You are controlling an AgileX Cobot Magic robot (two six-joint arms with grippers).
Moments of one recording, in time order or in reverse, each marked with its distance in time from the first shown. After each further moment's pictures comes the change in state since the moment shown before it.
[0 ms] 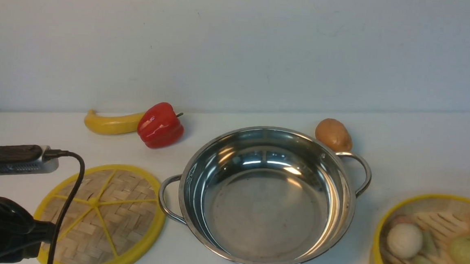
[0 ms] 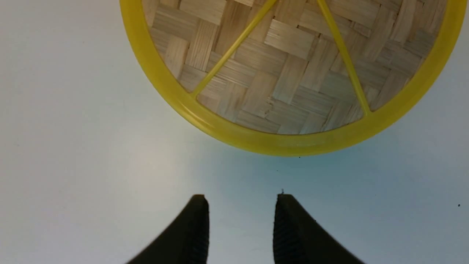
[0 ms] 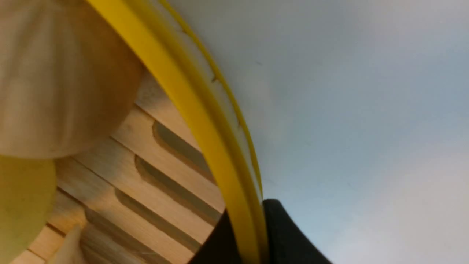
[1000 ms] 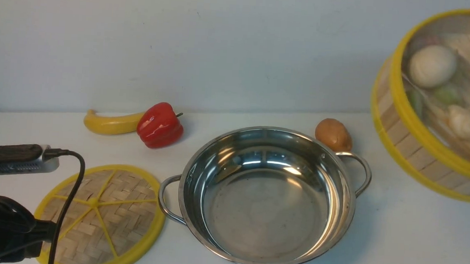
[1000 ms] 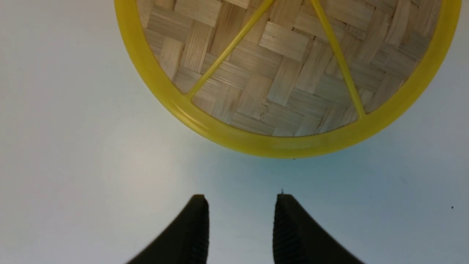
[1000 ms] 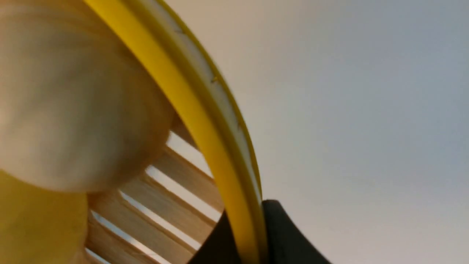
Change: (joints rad) right arm -0.013 -0.098 -0.601 0.359 0.297 -0.201; left arm 0.000 0.000 0.000 -0.012 0.000 0.000
